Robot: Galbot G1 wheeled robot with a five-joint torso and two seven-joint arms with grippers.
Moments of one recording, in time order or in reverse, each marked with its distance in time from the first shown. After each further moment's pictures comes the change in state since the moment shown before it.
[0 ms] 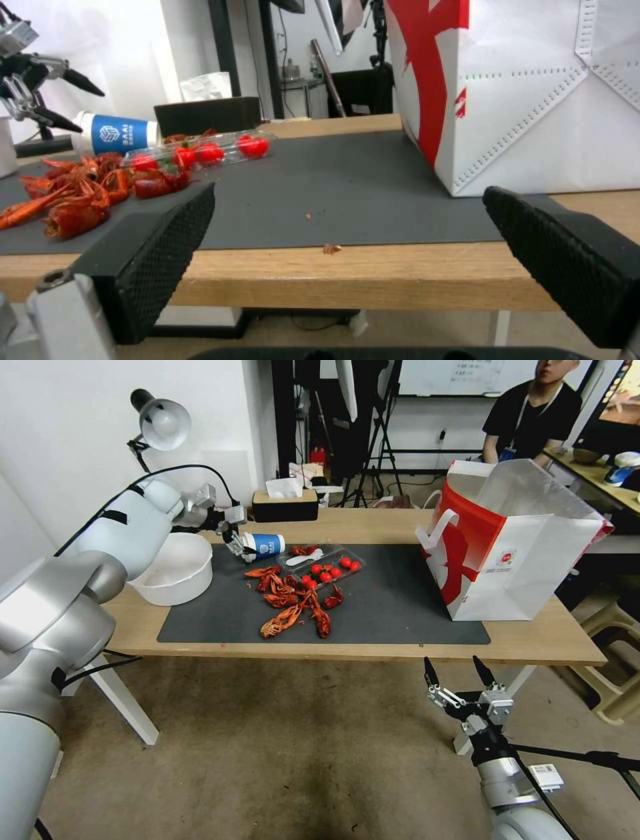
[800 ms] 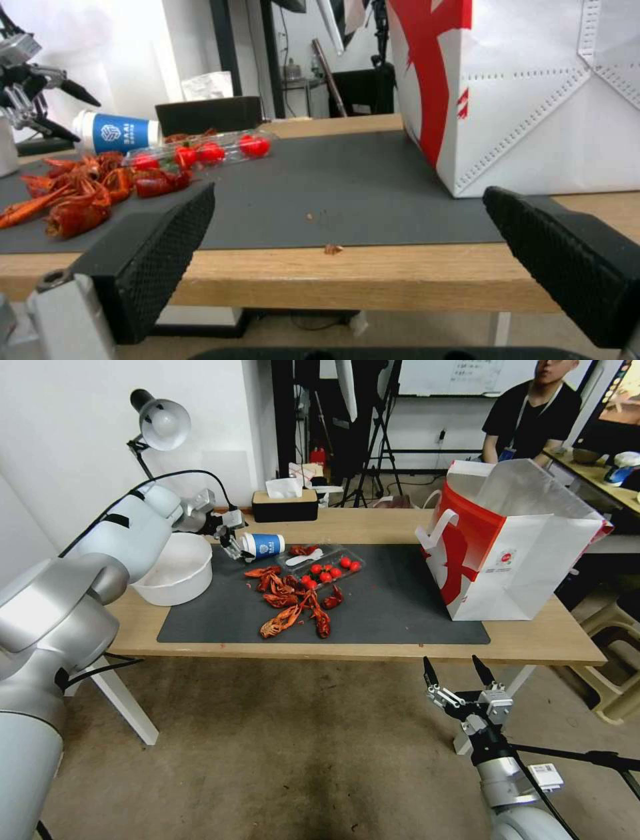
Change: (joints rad) left arm -0.001 -0.008 0.021 0.037 0.011 0.032 -0.024; right arm 0.001 -0.004 -0.001 0.001 -0.001 -0.002 0.002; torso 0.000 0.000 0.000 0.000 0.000
